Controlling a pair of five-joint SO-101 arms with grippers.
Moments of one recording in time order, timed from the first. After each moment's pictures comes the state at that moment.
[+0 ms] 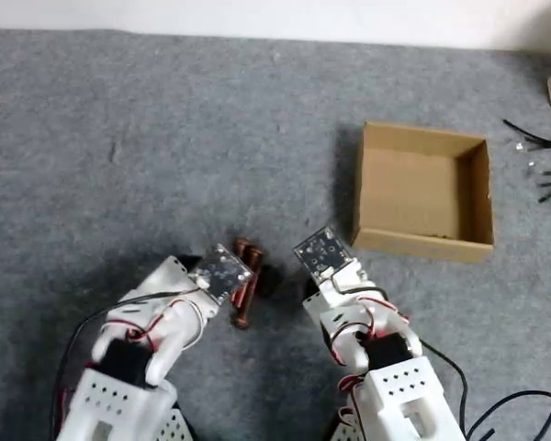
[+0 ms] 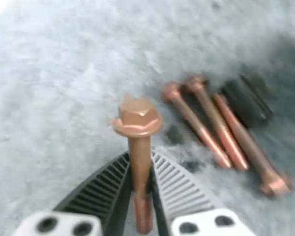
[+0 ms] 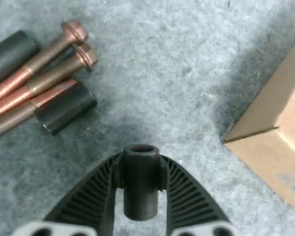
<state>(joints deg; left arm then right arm) 11.9 -89.4 90.2 49.4 -24.0 -23.1 -69.3 89.7 31.3 22.3</state>
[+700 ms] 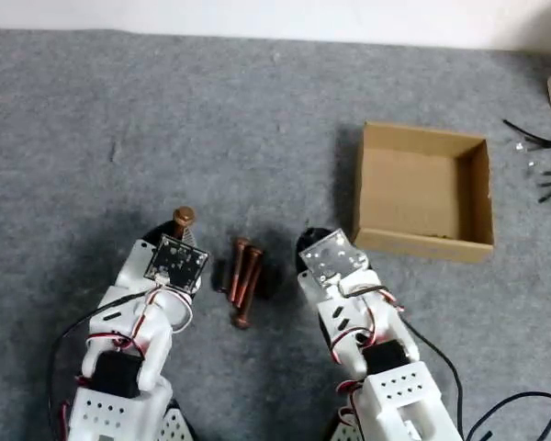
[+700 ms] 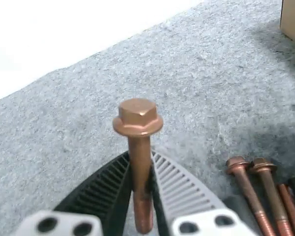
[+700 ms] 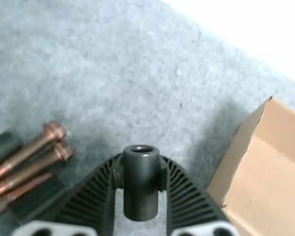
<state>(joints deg) 5.1 -103.3 96.0 39.0 -14.5 -23.1 -69.8 95.5 4.1 22.3</state>
